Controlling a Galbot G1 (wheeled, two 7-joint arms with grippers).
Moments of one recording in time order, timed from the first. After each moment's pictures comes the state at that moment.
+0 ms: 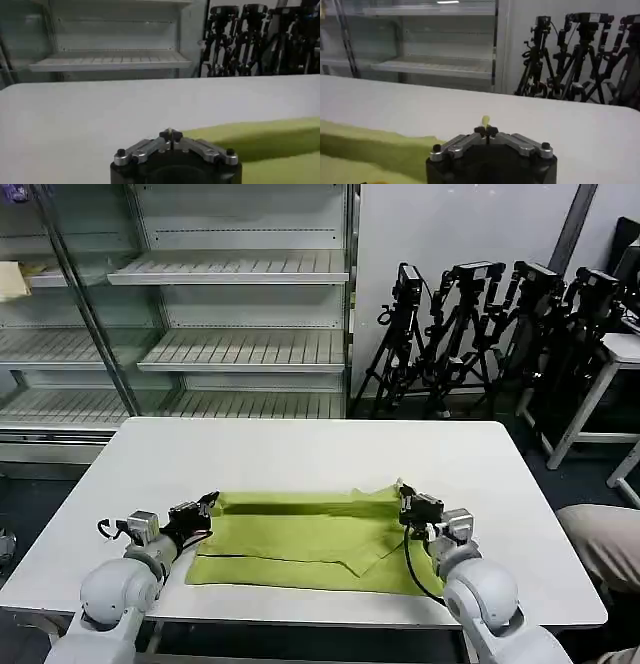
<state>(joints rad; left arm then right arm) 1.14 -1.16 -0.55 -1.85 -0.40 0.56 0.14 -1.13 1.12 0.29 2.02 0.45 -0.52 0.18</state>
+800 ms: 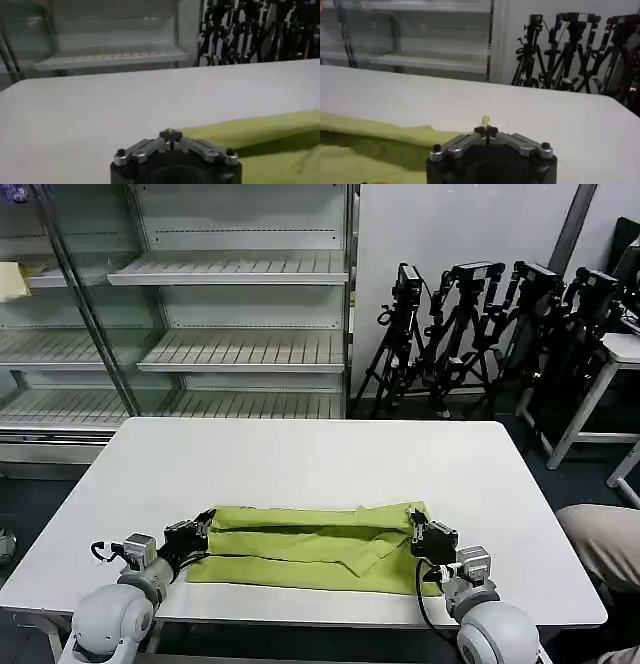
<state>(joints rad) 1.25 -1.16 -0.59 -1.92 -0.34 0.56 0.15 -1.29 1.12 0.36 2.11 0.38 -0.50 0.17</state>
